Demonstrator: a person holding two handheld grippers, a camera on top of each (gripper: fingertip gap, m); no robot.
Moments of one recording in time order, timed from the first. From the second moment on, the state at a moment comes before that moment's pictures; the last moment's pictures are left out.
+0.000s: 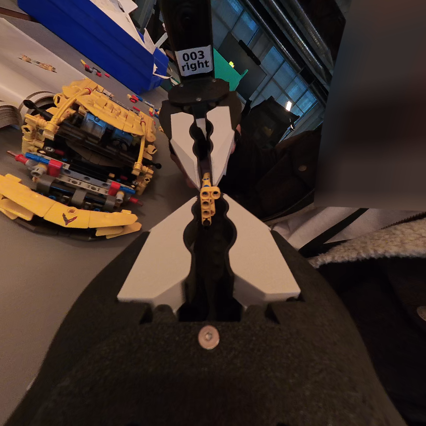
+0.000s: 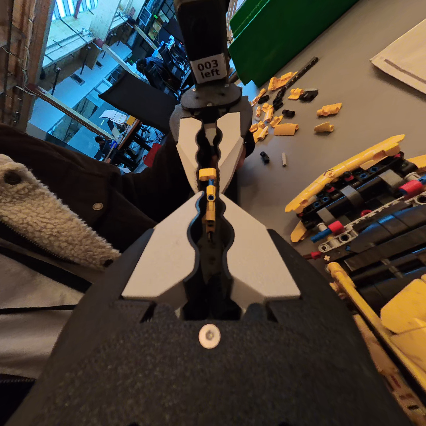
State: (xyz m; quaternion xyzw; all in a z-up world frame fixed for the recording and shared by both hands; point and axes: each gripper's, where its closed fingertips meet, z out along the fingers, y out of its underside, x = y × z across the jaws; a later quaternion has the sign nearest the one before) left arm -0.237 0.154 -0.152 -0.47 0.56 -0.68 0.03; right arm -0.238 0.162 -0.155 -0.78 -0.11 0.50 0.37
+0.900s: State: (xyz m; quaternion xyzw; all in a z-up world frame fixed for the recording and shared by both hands) left arm -0.242 0.146 -0.148 -0.45 0.57 -0.69 0.03; right arm -0.243 0.162 -0.147 -0.73 -0.05 0.59 0.34
